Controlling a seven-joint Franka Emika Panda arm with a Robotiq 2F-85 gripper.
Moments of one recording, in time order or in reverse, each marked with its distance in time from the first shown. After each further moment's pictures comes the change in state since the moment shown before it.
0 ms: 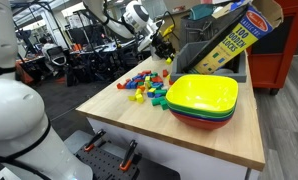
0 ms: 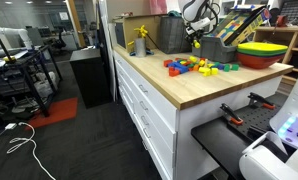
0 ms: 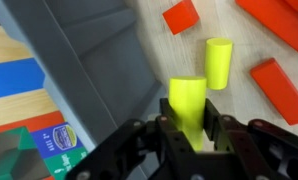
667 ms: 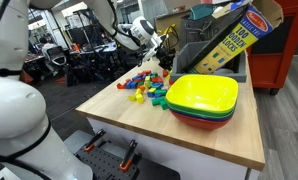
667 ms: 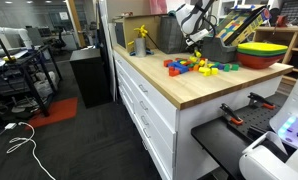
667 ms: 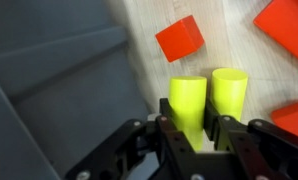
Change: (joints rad) arm 0.035 0.148 -0.049 0.053 -0.001 -0.007 0.007
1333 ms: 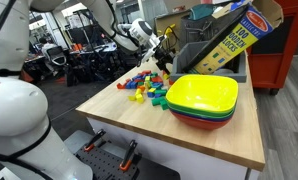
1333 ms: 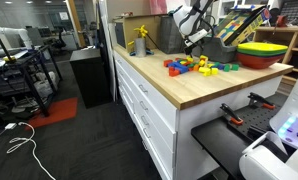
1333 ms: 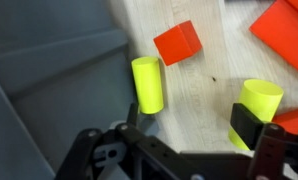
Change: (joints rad) arm 0.047 0.011 -0.031 0.013 -0.004 -0.038 0.000
